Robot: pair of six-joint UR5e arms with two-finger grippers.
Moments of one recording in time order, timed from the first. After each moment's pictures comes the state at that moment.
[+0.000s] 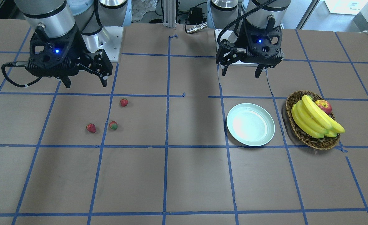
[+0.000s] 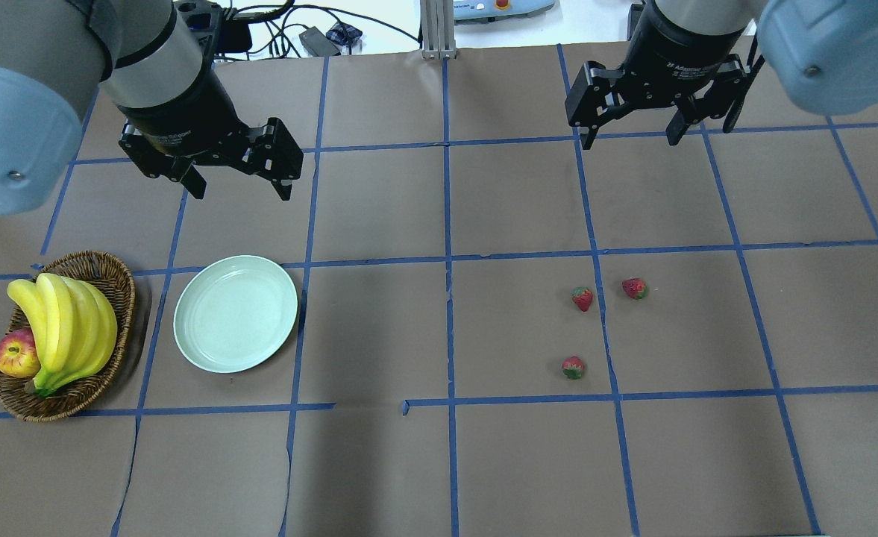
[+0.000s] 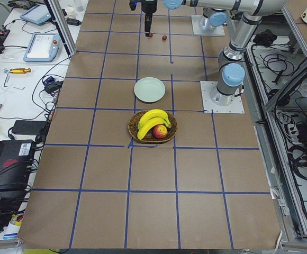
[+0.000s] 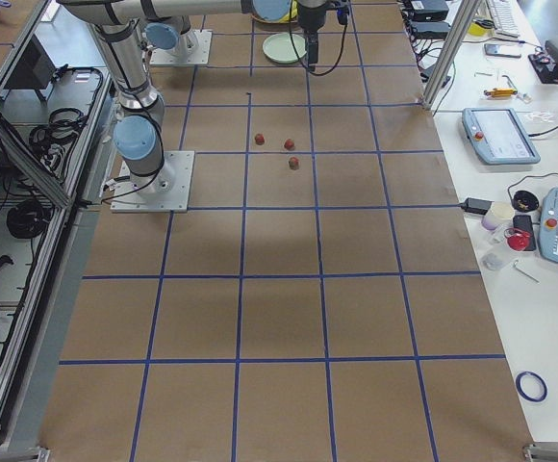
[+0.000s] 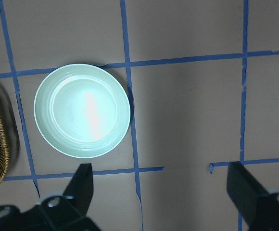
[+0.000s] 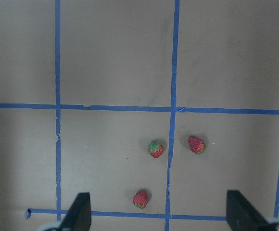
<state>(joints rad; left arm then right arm) -1.66 -1.54 -1.58 -1.56 1.58 -0.03 1.62 -1.51 1.50 -1.60 -1.54 0.01</state>
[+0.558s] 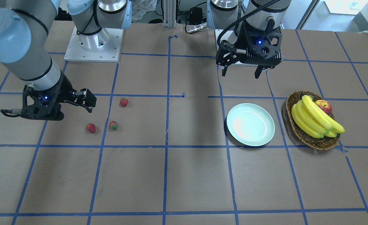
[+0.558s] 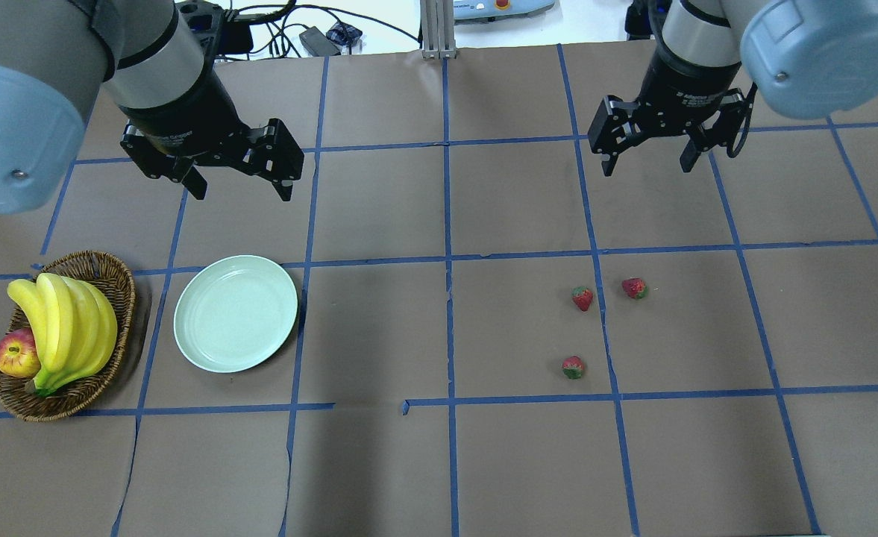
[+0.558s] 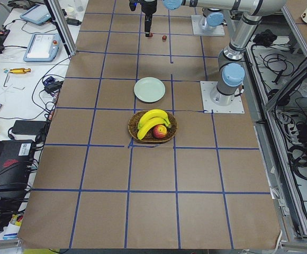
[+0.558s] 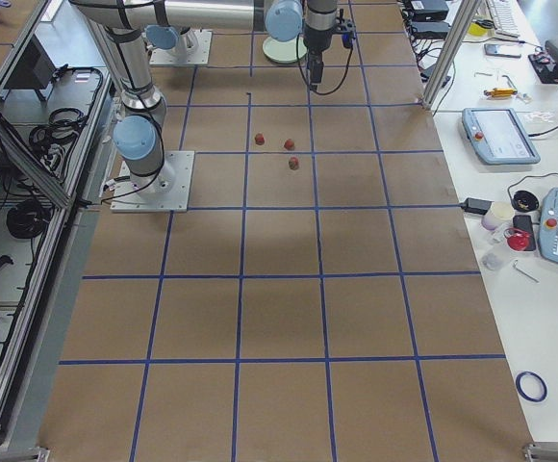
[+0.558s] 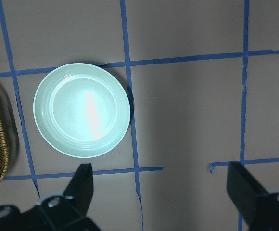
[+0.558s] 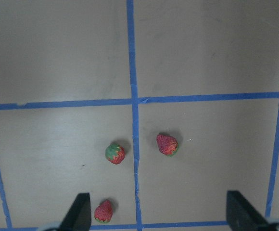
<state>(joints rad) -1.66 -1.54 -1.58 -1.56 1.58 -0.03 1.50 -1.40 1.66 -1.73 -1.57 -0.02</state>
